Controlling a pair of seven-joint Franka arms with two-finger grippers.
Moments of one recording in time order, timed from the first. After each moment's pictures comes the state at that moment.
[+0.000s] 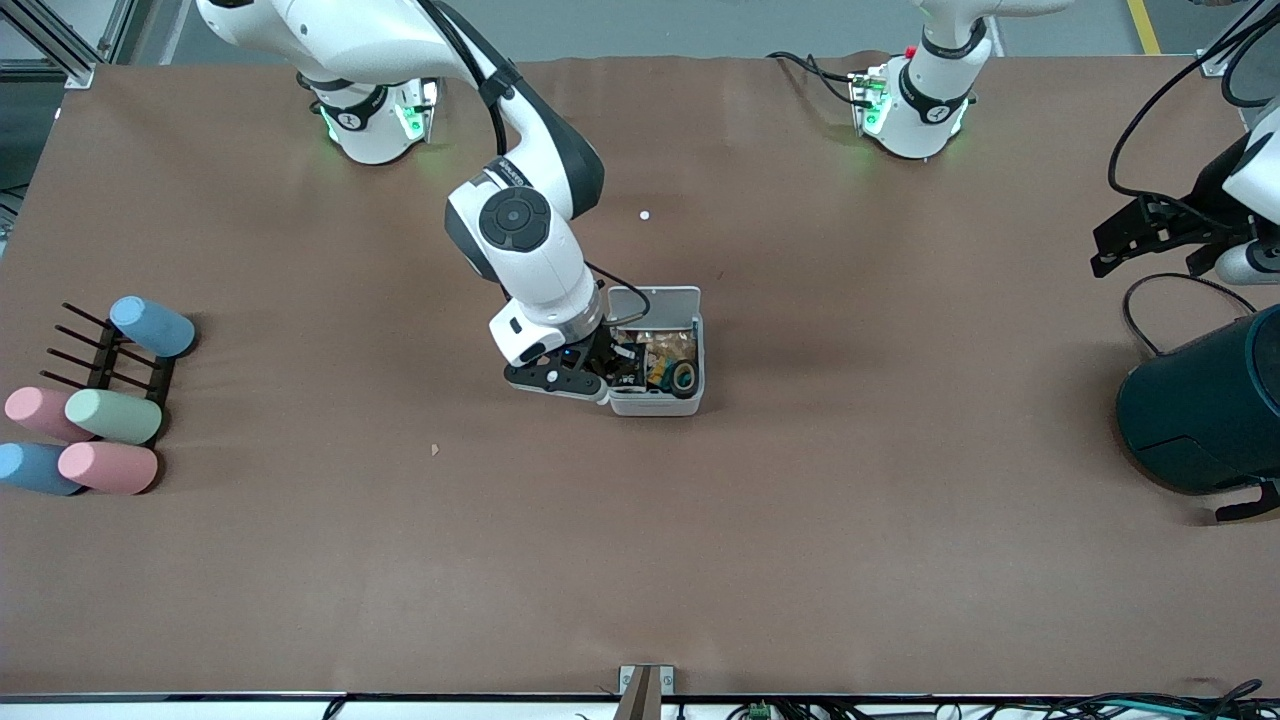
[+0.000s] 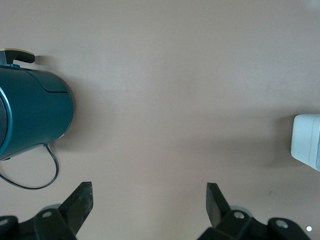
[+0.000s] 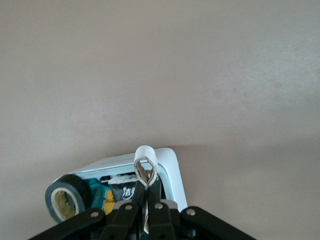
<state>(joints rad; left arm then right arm) -0.05 0.00 -0.02 -1.53 0.01 1.57 -0.06 0.62 0.53 0.07 -1.58 0.02 2.30 0.88</state>
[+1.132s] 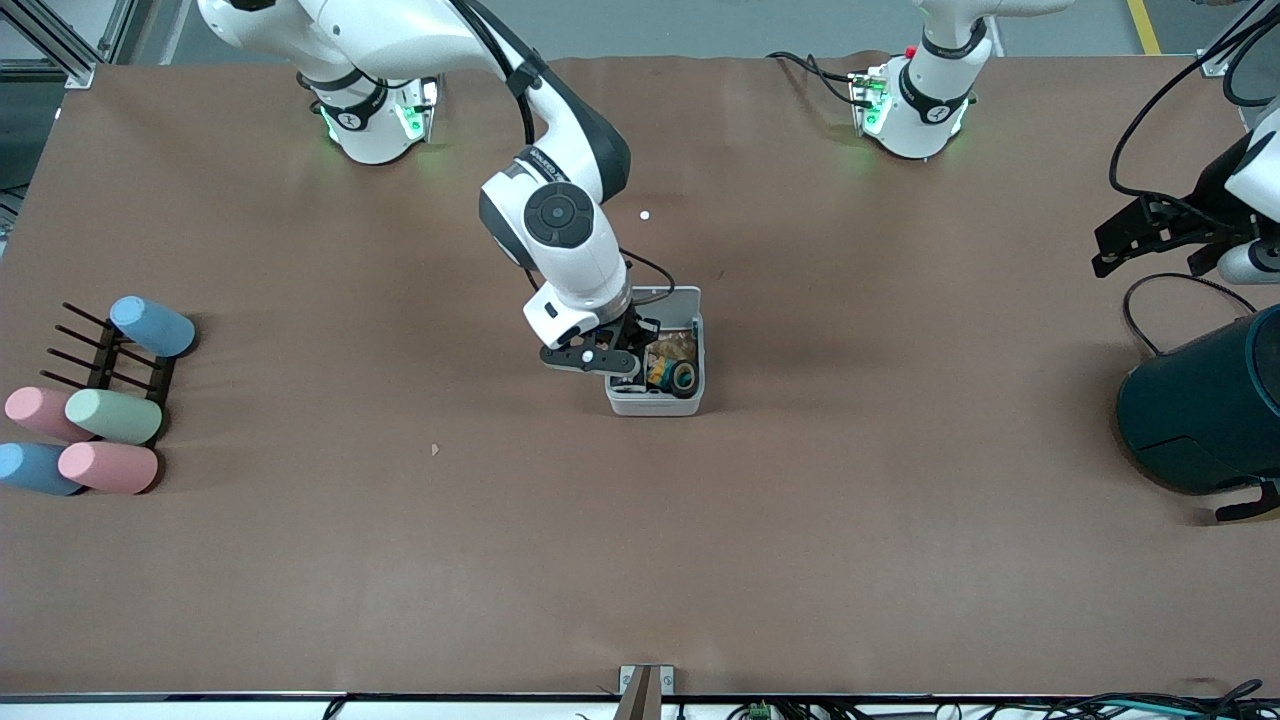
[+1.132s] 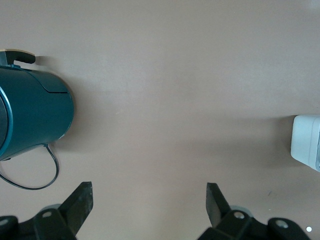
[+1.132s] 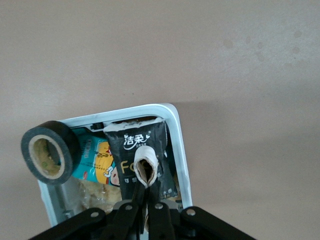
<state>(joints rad) -0.05 0.00 -0.02 -1.53 0.01 1.57 -0.06 0.67 0.56 0.08 -1.58 0.06 2.24 0.88</state>
